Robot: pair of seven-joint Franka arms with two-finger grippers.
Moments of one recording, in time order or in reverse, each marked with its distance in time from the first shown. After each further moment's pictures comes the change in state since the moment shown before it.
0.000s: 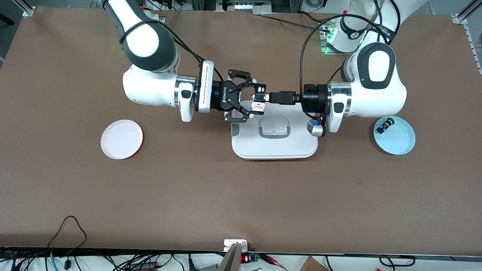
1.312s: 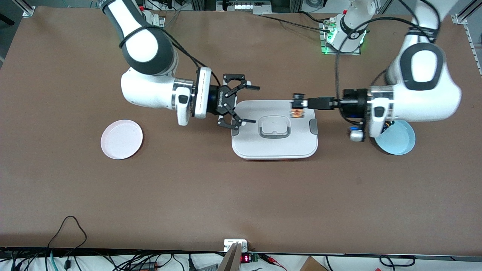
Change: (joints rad) left arm 0.241 -0.060 0.014 0.002 0.391 -0.243 -0.078; right arm -0.036 -0.012 -0.009 -0.064 -0.005 0.018 0.037
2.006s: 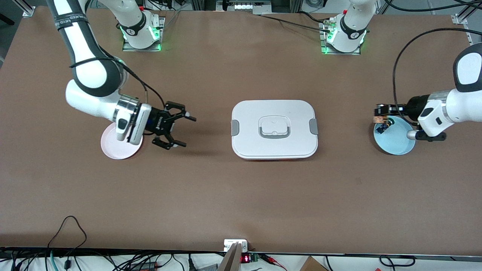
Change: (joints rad) left arm 0.235 0.003 0.008 0.001 0.963 -0.117 0.176; right arm -0.286 -0.117 -0.009 -0.310 -0.275 -0.001 0.342
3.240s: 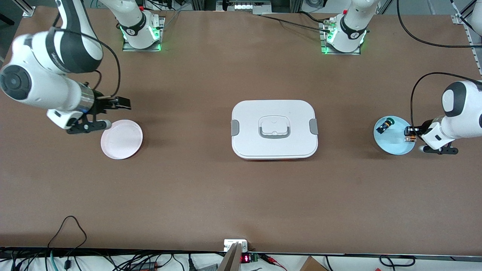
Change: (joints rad) left arm 0.226 0.305 0.006 -0.163 0.558 0.506 0.031; right arm -0.055 -0.132 -0.105 0.165 -1.361 -0.566 1.342
